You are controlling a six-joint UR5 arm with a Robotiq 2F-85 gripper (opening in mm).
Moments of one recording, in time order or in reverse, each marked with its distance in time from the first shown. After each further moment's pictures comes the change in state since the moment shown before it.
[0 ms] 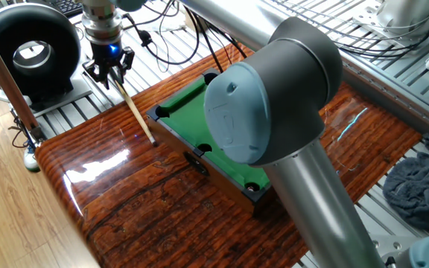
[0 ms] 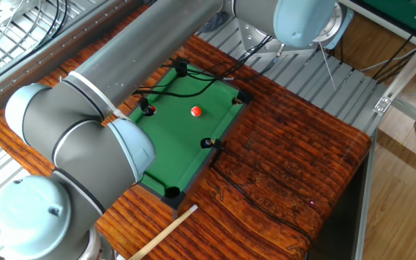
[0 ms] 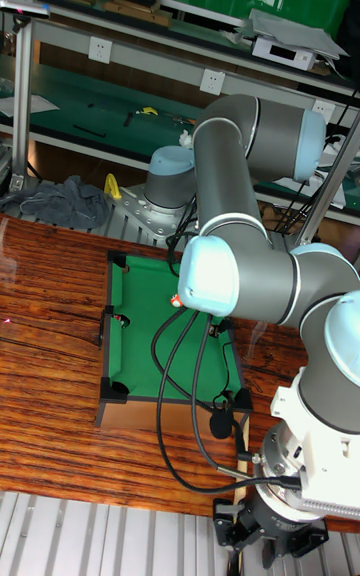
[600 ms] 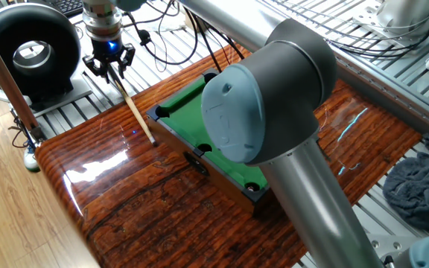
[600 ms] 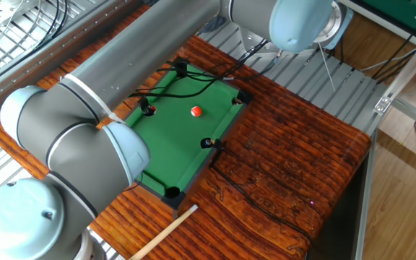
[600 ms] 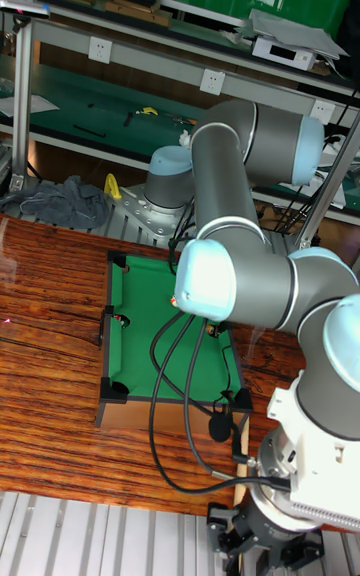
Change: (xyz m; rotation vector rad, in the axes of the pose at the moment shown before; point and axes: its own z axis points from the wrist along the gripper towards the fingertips) arm -0.018 -0.007 0.005 0.008 -0.024 0.078
